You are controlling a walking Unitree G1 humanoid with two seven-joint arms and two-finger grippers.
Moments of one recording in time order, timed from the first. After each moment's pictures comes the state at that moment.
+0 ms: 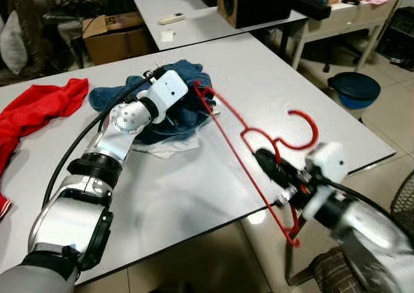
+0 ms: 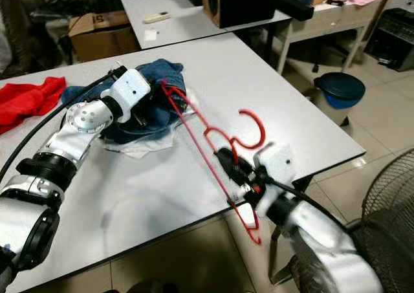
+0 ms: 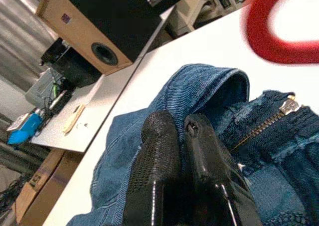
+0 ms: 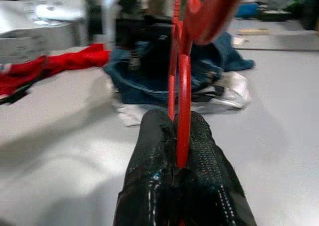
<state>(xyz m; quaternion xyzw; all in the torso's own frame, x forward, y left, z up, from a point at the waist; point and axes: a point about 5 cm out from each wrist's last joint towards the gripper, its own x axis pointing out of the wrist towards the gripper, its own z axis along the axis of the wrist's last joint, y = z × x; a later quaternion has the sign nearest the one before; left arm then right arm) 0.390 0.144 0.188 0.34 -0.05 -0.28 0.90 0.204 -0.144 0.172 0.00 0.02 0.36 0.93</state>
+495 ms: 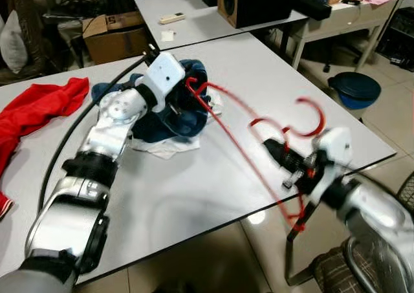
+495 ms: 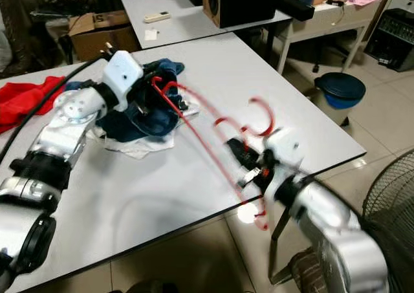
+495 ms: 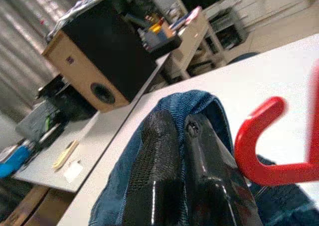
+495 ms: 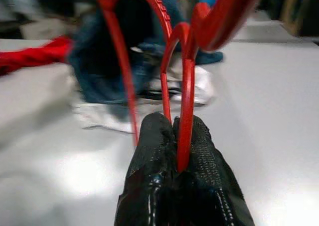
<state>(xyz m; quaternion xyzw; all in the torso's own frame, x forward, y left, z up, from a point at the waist) 0.378 0.134 0.221 0.28 -0.12 -0.33 0.89 0.236 -0.163 0.170 -0.01 0.05 0.29 0.95</state>
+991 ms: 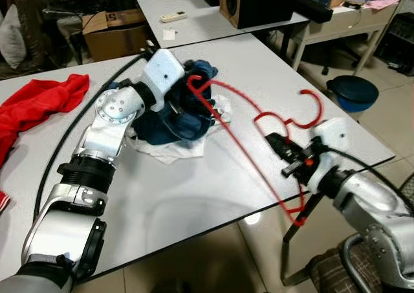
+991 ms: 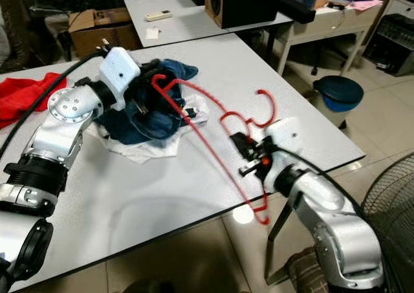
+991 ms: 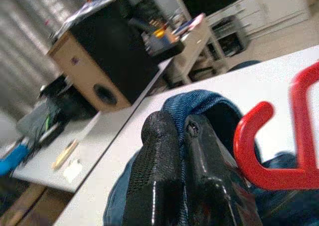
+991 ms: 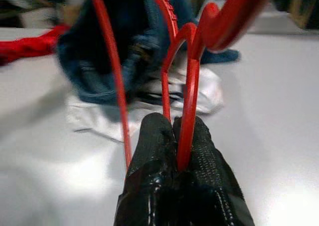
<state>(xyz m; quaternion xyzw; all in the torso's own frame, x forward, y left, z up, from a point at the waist) 0.376 0.142 0.224 0.27 -0.11 -0.31 0.90 0.245 -0.158 0.170 -0.02 0.06 0.32 0.95</state>
